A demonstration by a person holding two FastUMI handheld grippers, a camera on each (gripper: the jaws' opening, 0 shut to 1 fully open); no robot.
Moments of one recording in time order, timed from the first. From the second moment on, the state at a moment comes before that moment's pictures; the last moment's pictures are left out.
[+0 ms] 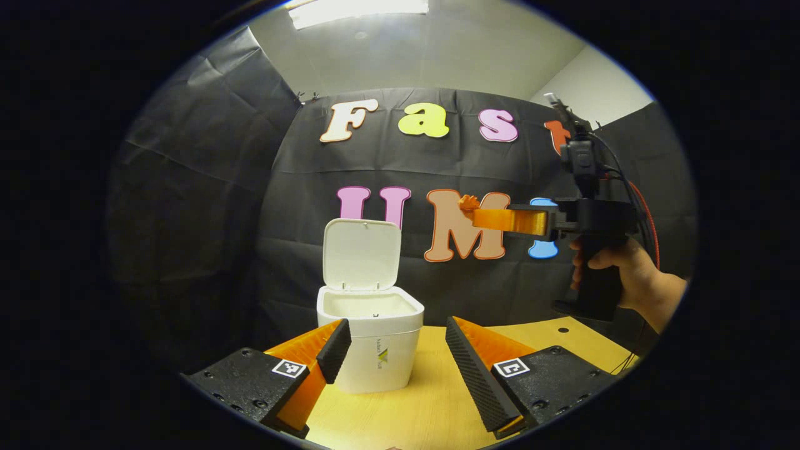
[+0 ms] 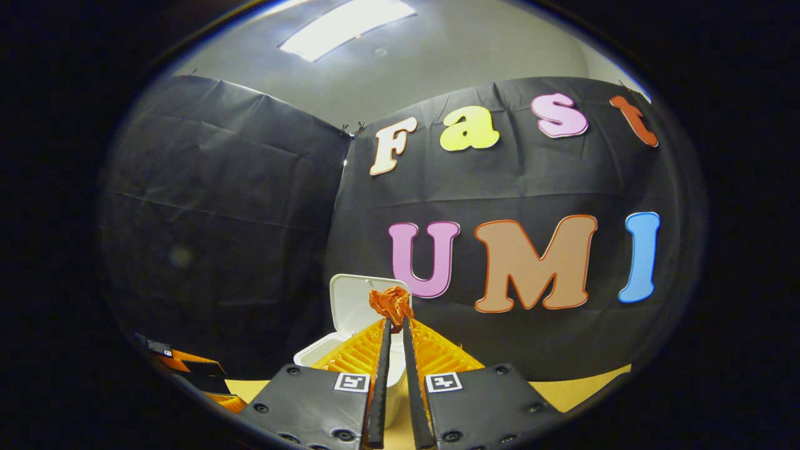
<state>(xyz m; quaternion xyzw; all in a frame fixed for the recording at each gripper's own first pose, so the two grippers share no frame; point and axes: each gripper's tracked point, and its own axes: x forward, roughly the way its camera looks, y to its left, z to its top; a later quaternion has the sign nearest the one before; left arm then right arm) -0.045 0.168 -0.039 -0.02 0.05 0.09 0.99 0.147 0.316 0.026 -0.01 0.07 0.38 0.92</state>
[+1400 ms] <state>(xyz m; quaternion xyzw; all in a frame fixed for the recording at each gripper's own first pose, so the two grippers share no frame) -0.019 0.198 -0.084 -0.04 0.08 0.07 0.99 0.178 0.368 -0.060 -0.08 0.12 0.33 0.93</state>
